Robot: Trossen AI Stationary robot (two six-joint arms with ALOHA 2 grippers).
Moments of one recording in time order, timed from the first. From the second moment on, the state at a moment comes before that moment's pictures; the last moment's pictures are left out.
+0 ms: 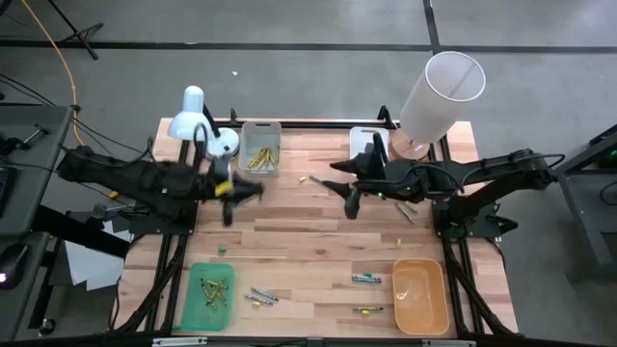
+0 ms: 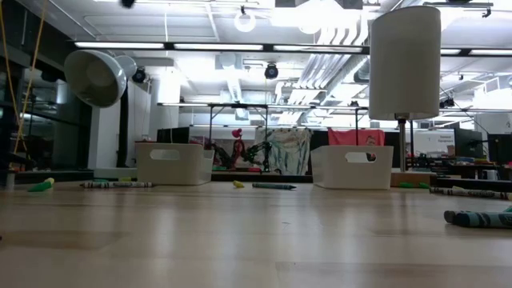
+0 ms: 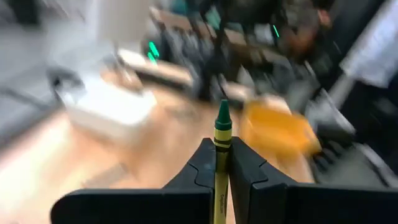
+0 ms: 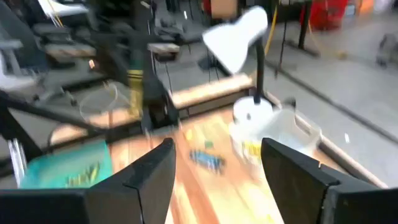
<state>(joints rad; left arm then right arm) -0.29 0.84 0.86 -0.29 -0.39 -0.35 0.19 1.30 1.27 -0.26 0.48 0.26</state>
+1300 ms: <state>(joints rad) -1.00 1.64 1.02 -0.76 0.14 -0.11 0.12 1.42 1.27 -0.42 0.45 0.34</state>
